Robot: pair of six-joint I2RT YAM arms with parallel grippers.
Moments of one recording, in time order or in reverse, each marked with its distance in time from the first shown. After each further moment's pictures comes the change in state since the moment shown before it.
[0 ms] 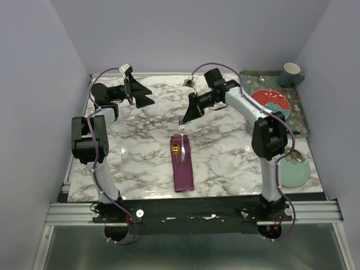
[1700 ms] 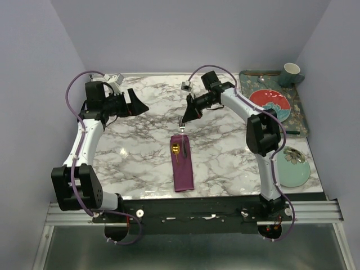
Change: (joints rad) left arm -0.009 -0.612 -0.104 -1.658 -0.730 1.627; right arm -0.003 0.107 0.044 0.024 0.073 -0.270
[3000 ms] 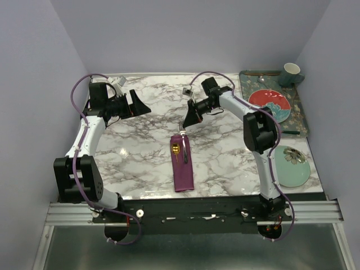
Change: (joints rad) left arm -0.004 0.085 0.002 -0.001 0.055 -0.045; right arm -0.016 0.075 -0.018 0.001 -0.109 -0.004
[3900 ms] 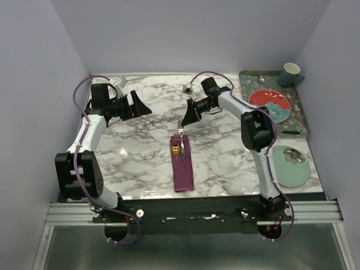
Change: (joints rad) left arm 0.000 0.037 0.000 -0.001 0.021 -0.011; right arm -0.008 0.065 0.072 0.050 -0.038 0.070
